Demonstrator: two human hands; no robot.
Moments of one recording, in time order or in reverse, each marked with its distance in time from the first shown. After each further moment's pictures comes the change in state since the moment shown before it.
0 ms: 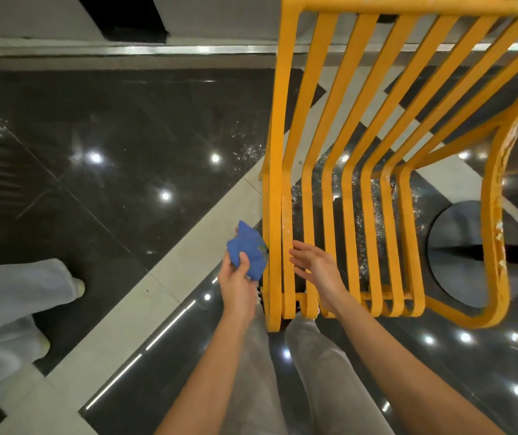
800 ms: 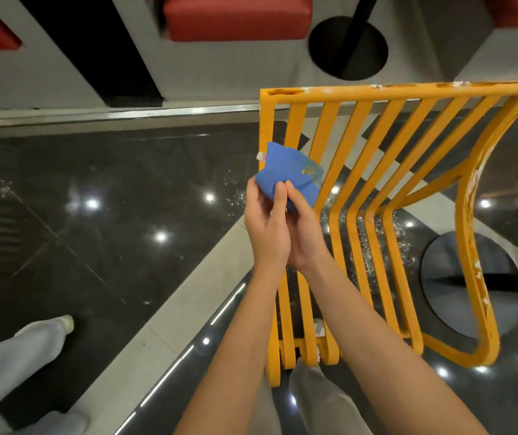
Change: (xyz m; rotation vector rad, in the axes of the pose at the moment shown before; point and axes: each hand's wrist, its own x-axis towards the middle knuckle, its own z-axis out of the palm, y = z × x) left_hand -0.006 0.140 0.179 0.093 -0.349 0.501; right_hand -0.002 -0.179 0.046 0.825 -0.352 -0.375
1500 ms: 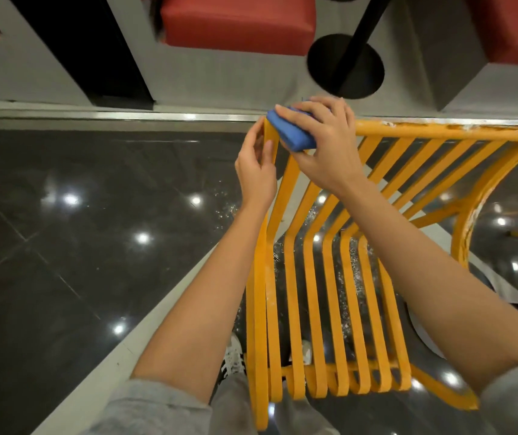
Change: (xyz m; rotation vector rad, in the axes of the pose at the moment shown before) left_hand 0.158 -0.012 0.024 0.344 -0.013 0.243; right_hand 0.136 -0.120 0.029 -2.009 -0.120 -1.074
